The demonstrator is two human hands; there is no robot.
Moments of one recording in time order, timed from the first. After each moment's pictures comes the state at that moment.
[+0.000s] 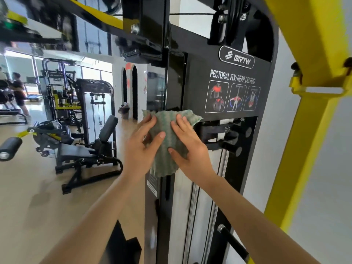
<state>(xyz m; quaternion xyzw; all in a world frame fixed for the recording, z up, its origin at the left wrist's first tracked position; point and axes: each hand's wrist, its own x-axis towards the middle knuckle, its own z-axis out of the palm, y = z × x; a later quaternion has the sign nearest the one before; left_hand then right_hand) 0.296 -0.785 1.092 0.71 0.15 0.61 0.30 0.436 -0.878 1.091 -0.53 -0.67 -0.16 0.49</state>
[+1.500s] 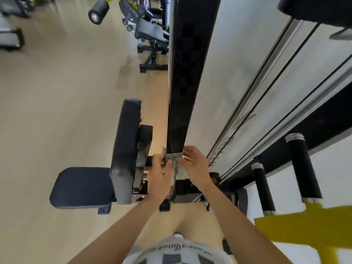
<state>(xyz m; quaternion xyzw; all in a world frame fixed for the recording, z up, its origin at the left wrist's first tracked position) 0.352 -0.893 0.712 0.52 0.62 0.46 0.37 0.485 -0.865 0.717 -0.59 -0.52 0.42 0.44</state>
